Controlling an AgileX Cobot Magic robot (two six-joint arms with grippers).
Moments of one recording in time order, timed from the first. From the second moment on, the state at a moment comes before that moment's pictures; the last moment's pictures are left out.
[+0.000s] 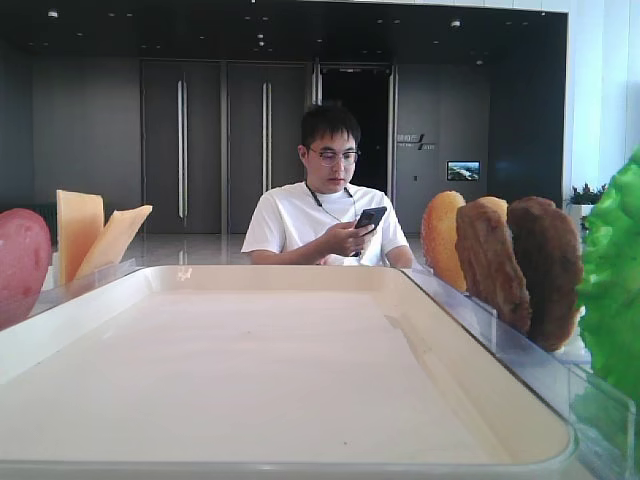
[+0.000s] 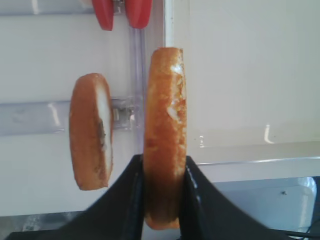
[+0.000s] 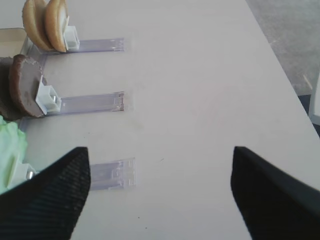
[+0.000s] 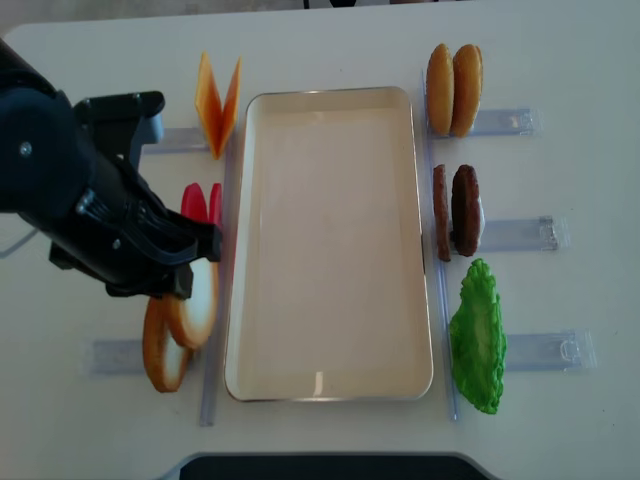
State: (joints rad) left arm -0.59 1.26 -0.93 0.06 1.10 -0.61; right arm 0.00 -0.01 -0.50 0.00 1.14 0.01
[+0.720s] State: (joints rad) left arm -0.28 1.18 -0.70 -0.68 0.86 0.10; right arm 0.00 -0.01 -0.50 0.00 1.14 0.01
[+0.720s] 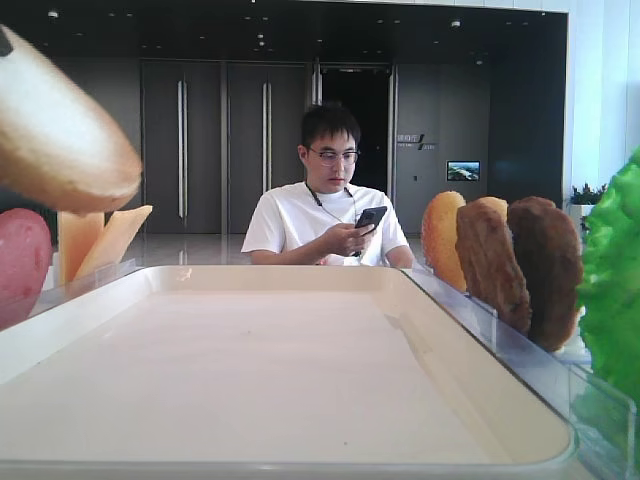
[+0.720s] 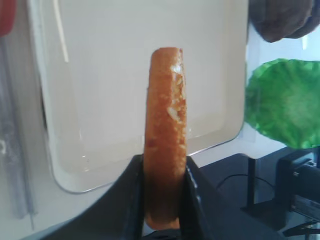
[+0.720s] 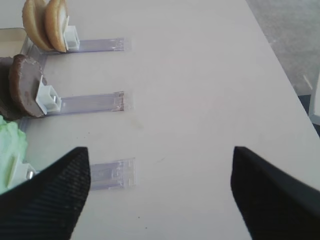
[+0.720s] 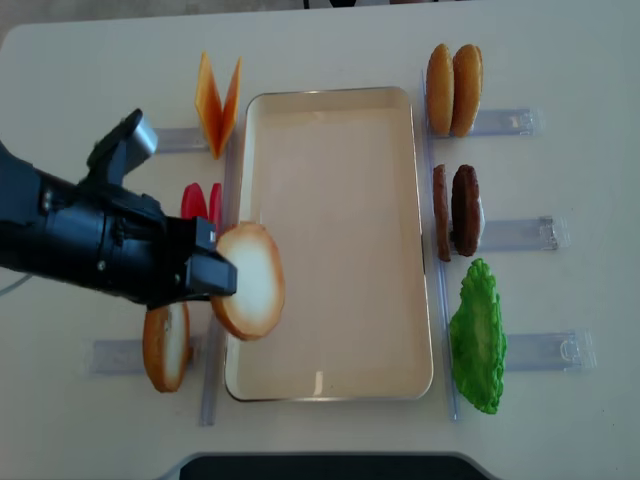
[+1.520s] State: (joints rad) left arm -0.27 1.45 -0.69 -1.17 0.89 0.62; right arm 0.00 -0.01 -0.50 0.00 1.14 0.01
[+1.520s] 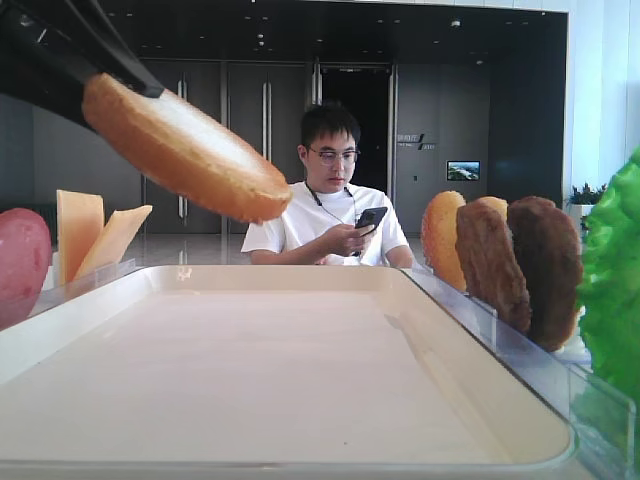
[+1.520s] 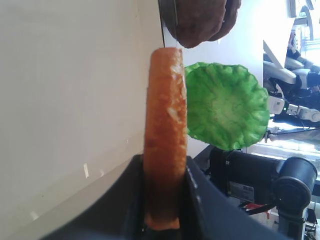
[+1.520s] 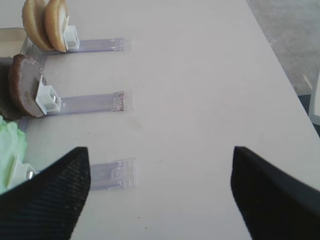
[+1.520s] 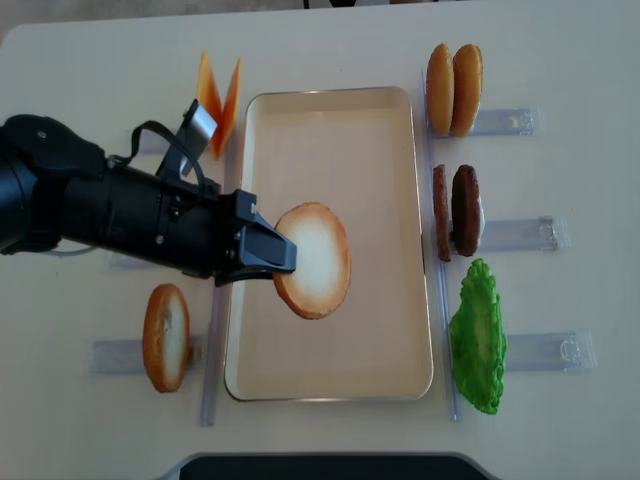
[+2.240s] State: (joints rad) left arm -0.27 1.52 -0.54 -1.44 0.85 0.95; right arm 0.00 -0.01 -0.50 0.00 1.14 0.01
